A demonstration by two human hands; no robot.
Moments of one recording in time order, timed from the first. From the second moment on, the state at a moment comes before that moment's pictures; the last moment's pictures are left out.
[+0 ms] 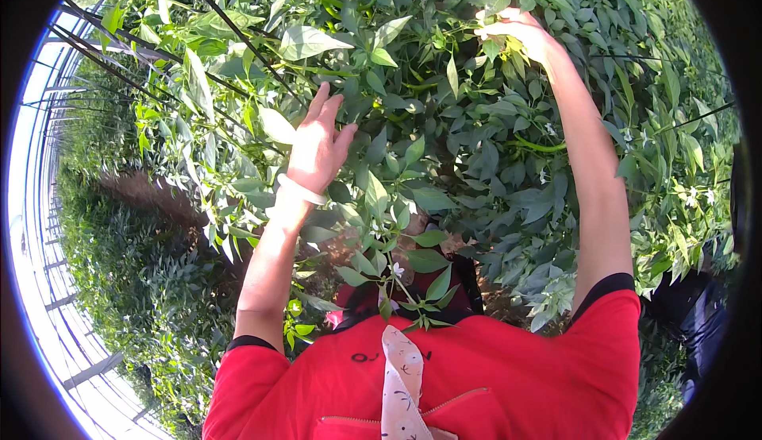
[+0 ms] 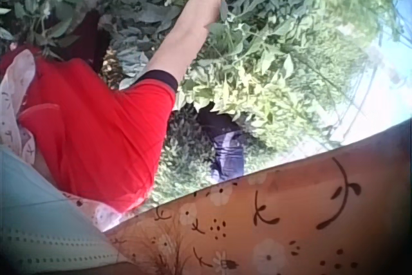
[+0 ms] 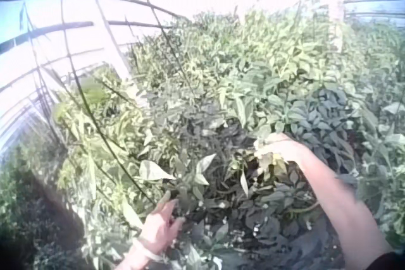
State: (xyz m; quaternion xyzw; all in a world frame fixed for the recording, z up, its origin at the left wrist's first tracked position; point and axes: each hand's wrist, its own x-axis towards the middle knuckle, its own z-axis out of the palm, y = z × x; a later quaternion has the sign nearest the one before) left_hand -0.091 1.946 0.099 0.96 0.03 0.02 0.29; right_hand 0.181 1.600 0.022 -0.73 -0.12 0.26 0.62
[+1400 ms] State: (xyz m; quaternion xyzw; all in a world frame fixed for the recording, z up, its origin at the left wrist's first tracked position) left_hand -0.342 2.088 0.143 0.84 0.09 0.11 0.52; right_hand -0.194 1.658 0.120 -0.83 -0.12 0.17 0.52
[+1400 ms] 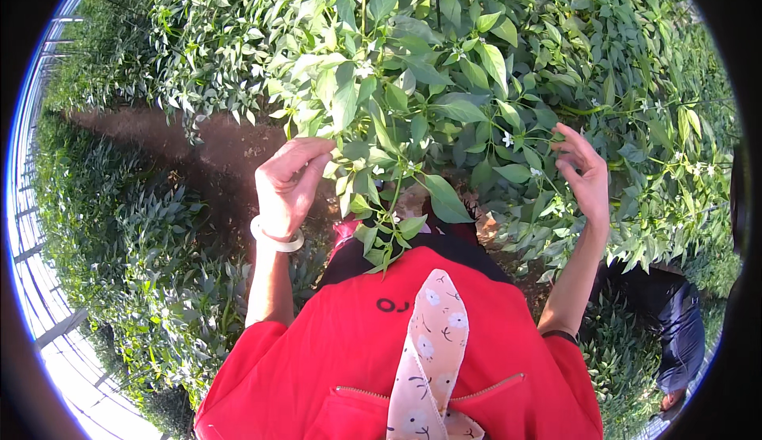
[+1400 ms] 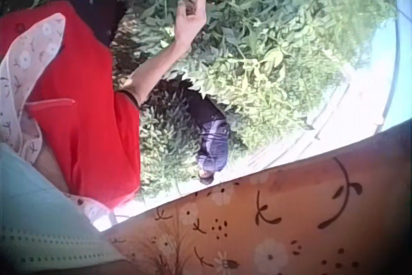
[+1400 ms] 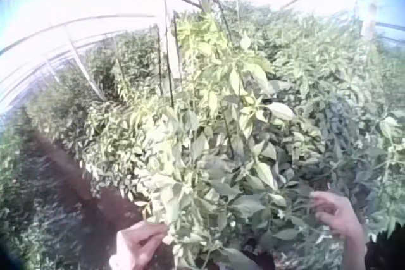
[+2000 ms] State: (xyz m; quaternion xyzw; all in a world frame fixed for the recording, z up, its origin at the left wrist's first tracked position) left_hand -0.253 1.907 0.135 0.89 -0.35 -0.06 0.27; right_hand -0.200 1.696 0.135 -0.78 -0.20 -0.03 0.59
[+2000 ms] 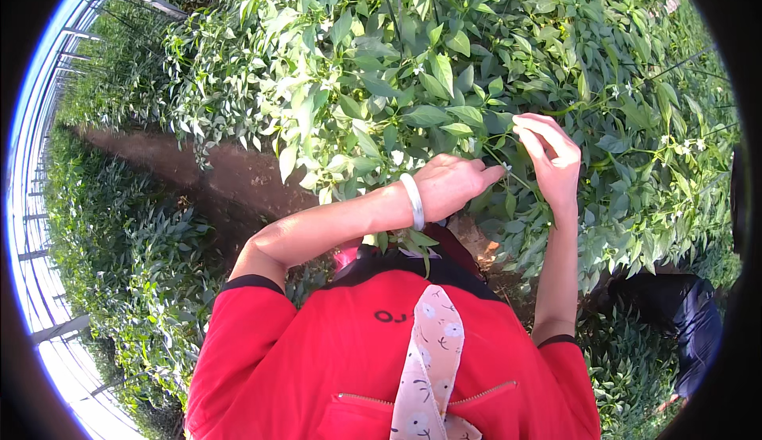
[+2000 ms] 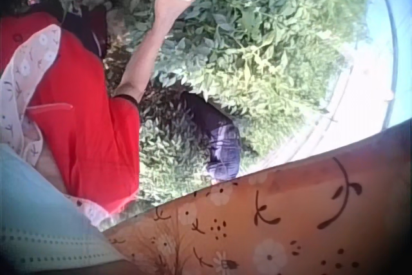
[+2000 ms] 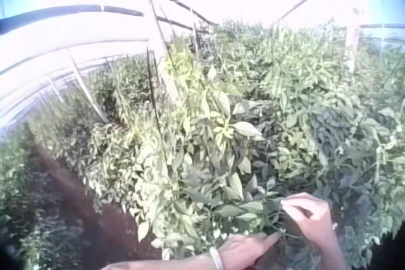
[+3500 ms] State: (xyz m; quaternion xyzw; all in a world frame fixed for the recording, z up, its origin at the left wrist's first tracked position) left_hand -0.145 2.001 0.168 0.73 -0.03 -0.04 0.68; right_hand -0.018 1.680 0.135 -0.68 -0.25 0.10 0.68
